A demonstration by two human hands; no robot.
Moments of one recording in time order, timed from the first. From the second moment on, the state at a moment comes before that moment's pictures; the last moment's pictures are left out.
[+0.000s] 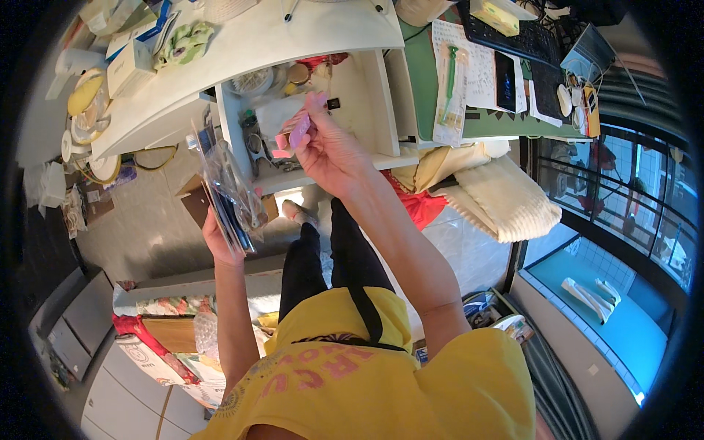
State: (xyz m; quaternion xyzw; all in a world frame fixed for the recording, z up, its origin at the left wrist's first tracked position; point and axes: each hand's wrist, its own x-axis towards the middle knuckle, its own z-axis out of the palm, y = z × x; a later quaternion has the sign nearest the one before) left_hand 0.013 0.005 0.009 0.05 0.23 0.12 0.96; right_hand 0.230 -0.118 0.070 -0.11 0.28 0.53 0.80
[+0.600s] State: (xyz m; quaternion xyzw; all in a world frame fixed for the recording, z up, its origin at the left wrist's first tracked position) left_hand 0.029 -0.003 0.014 0.00 0.13 0.13 0.98; right_hand 0.231 -0.153 0.055 -0.32 0.18 0.52 0.77
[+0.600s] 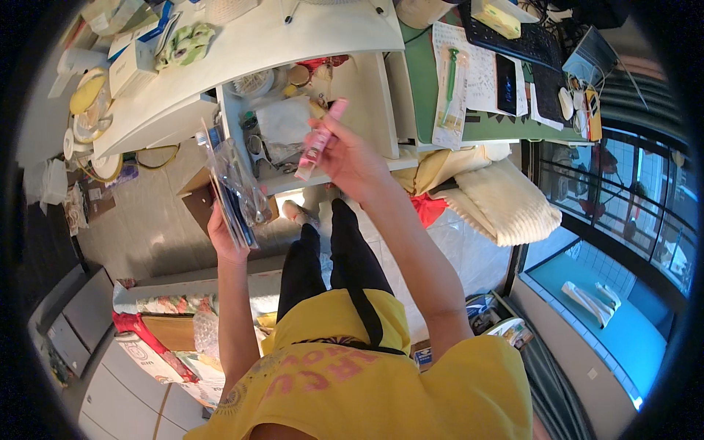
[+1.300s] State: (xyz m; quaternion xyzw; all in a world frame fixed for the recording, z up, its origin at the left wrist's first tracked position) left_hand 0.136 -0.019 -0.022 0.13 0.33 -0.03 0.93; right_hand 0.259 -0.242 0.060 -0.56 0.16 0.42 0.70
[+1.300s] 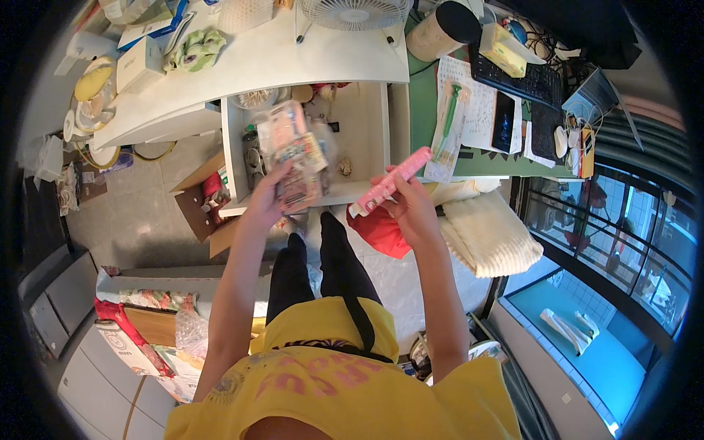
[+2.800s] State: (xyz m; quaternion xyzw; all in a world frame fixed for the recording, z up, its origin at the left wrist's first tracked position) left_hand 0.109 0.076 0.178 0.27 0.24 0.43 0.83; right_hand 0.152 -0.094 0.201 -0.44 -0.17 0.46 0.75
